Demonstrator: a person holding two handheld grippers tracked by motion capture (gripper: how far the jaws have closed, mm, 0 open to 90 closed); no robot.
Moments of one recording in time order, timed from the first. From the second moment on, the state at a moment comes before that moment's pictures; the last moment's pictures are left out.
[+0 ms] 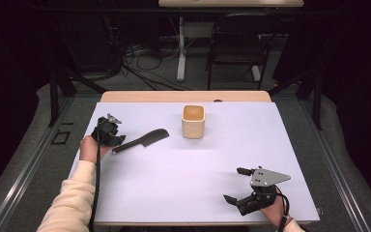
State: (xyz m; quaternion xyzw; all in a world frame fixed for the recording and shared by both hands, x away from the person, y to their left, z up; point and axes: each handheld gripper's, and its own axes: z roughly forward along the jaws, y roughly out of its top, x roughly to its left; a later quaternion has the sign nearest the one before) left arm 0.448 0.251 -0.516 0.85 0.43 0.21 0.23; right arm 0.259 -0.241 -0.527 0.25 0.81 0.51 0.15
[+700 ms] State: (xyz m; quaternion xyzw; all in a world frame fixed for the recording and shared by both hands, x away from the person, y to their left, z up) left arm 0.450 0.237 -0.502 0.88 0.37 0.18 0.22; right arm 0.261 -0.240 -0.528 0.25 0.81 0.51 0.15
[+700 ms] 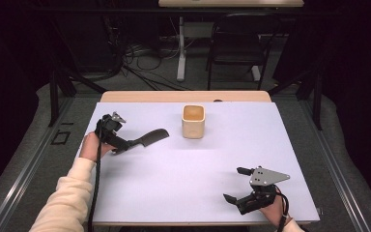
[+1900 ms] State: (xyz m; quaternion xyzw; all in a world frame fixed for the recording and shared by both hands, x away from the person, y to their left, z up) left arm 0.458 0.204 -0.506 0.93 0.29 0.15 0.15; right arm 0.263 -0.239 -0.529 0.25 0.81 0.51 0.14
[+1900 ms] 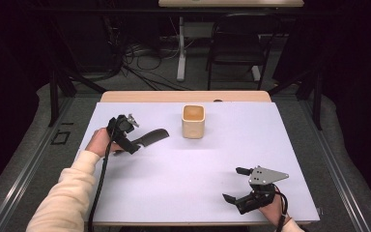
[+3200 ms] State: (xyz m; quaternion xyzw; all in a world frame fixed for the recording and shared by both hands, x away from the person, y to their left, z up) left arm 0.483 0.182 -0.526 0.97 0.22 0.10 0.05; right arm 0.263 -0.237 -0.530 0.25 0.82 0.50 0.14
